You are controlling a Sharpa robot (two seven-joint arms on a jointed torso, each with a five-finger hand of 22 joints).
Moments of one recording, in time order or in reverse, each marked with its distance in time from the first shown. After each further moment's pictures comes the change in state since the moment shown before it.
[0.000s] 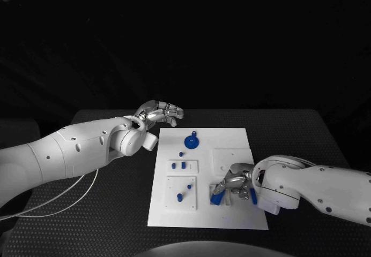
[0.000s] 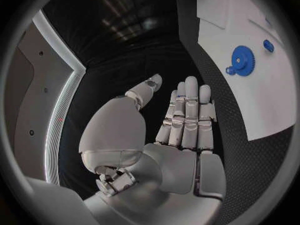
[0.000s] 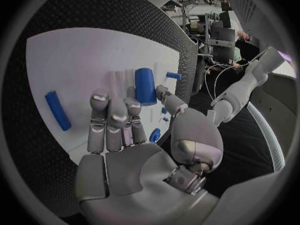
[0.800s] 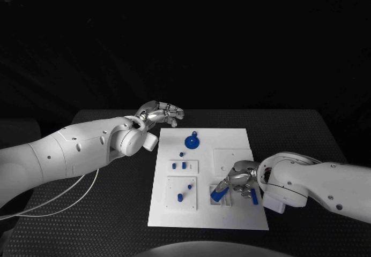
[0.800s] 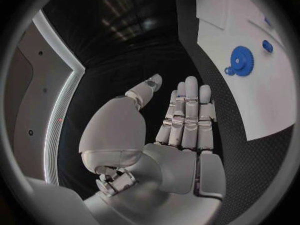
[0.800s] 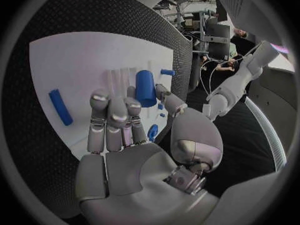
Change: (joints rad) left arm 0.000 0.000 0.000 -0.001 0.000 0.005 -0.009; left_hand 0.000 0.000 0.000 0.000 0.000 -0.003 -0.003 0.003 -0.001 0.000 0.000 0.000 -0.001 0.002 0.002 -0.004 0.002 -0.006 0.000 0.000 -0.004 0.002; right arm 0.032 -0.040 -0.001 0.030 0.061 0.011 0.019; right_hand -0.004 0.017 -0.006 0.000 0.001 0.010 -0.010 0.004 0.003 0.008 -0.004 -0.004 0.002 0.003 0.000 0.000 -0.002 0.000 0.000 0.000 0.000 0.000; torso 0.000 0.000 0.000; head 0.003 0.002
